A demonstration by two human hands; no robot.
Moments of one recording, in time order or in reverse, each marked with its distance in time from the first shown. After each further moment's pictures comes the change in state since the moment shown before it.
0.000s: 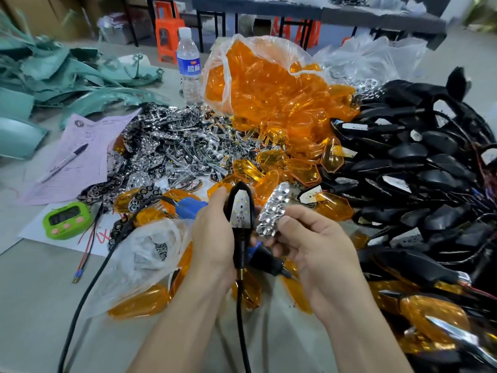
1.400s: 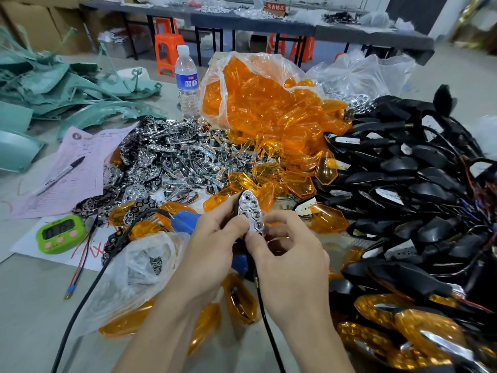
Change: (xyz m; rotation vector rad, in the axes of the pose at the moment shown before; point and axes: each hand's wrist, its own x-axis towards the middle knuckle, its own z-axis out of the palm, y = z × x) left_hand -0.002 0.012 -0.013 0.285 -0.391 0.215; right_hand -0.006 0.013 0.024 -0.672 0.206 -0.397
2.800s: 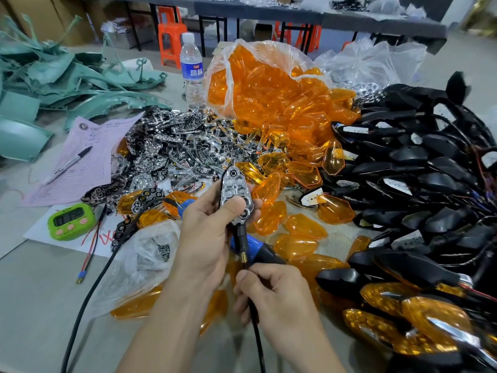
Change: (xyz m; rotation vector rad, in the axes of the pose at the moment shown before) left_hand -0.003 0.002 0.000 -0.405 0.238 0.023; right_hand -0.037 0.018 0.002 0.065 -0.448 0.400
